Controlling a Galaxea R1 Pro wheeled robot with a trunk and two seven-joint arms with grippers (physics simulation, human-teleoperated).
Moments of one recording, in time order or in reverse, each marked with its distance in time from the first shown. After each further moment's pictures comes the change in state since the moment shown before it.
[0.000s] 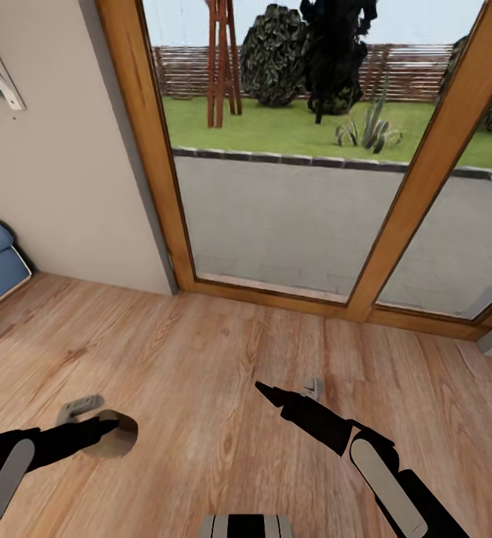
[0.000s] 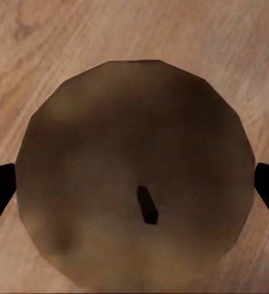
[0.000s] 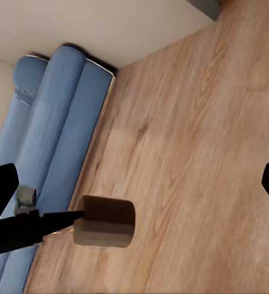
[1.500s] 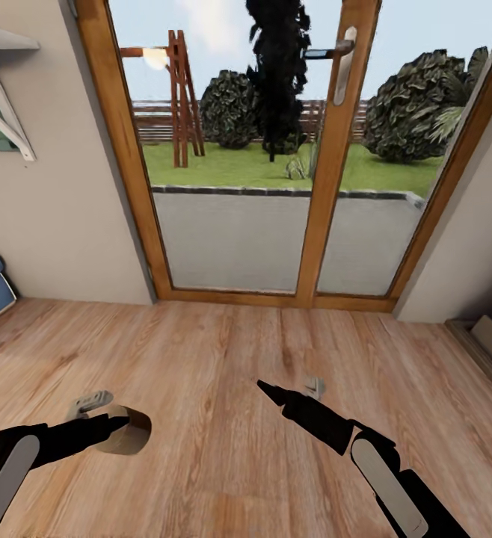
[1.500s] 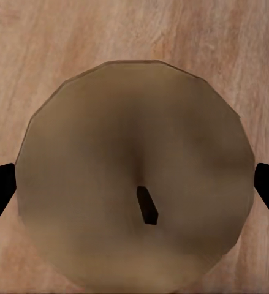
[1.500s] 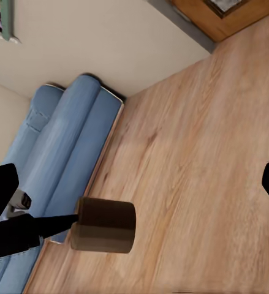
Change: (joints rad) left arm -0.001 0.015 -0.052 -0.040 0.088 0.023 -0.001; right arm 0.000 0.000 -0.009 0.008 -0.005 -0.009 -0.002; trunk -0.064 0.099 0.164
